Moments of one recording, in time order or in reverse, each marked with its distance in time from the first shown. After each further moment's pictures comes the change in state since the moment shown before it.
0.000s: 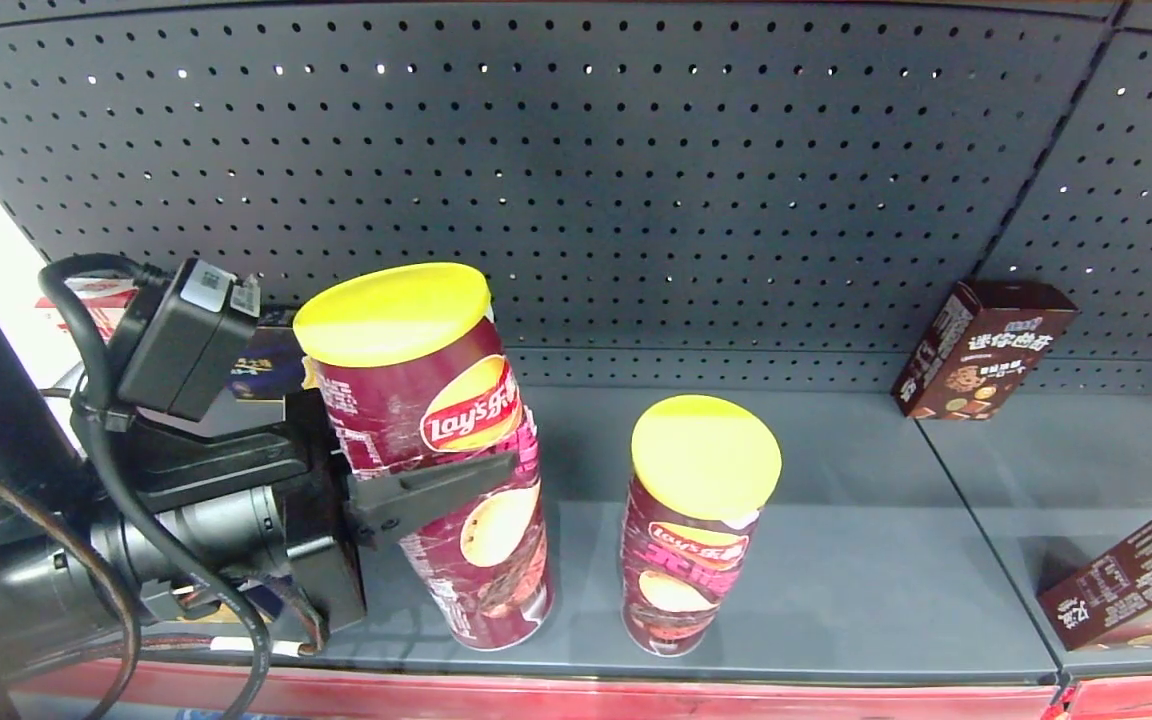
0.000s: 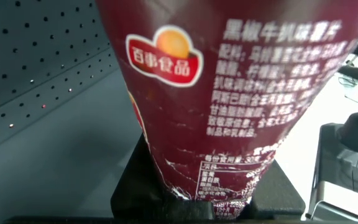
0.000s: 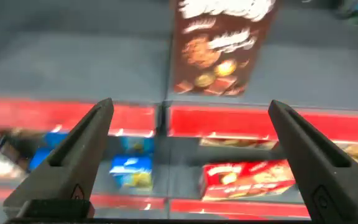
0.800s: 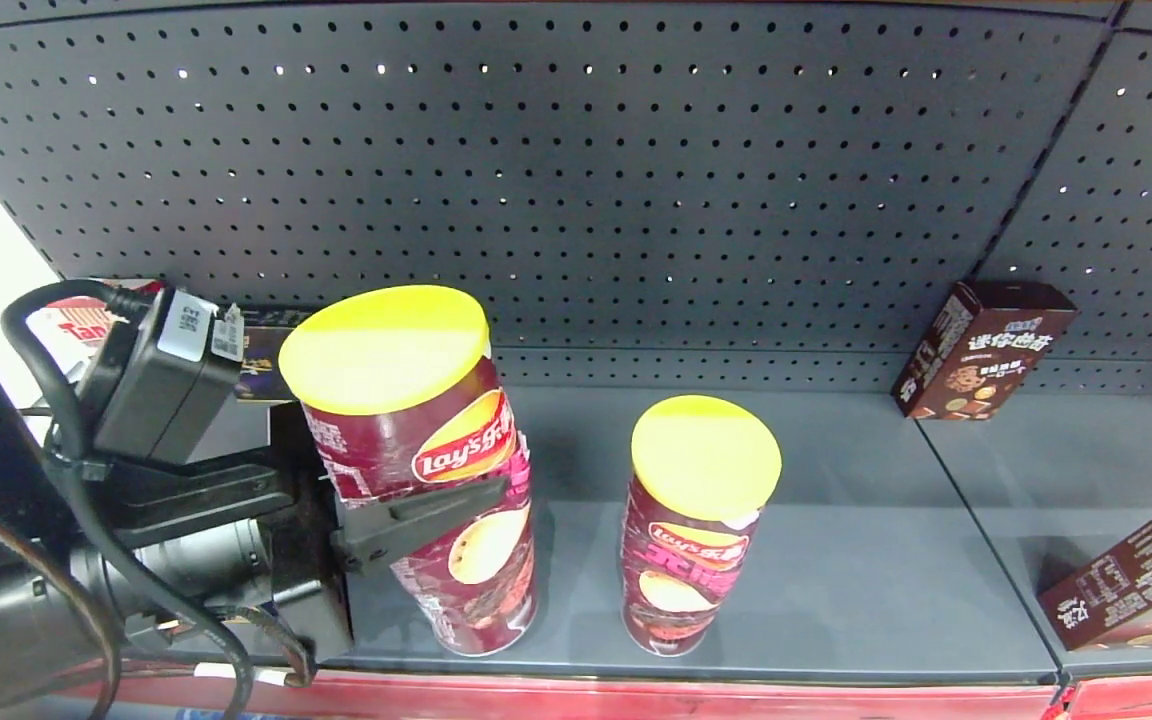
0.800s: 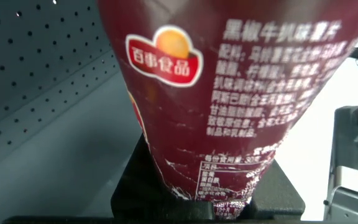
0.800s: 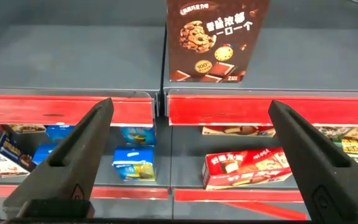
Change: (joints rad) left arm -0.001 -0.021 0.029 0.006 -0.001 0.110; right arm 0.001 -0.001 0.005 0.007 -0.031 0.027
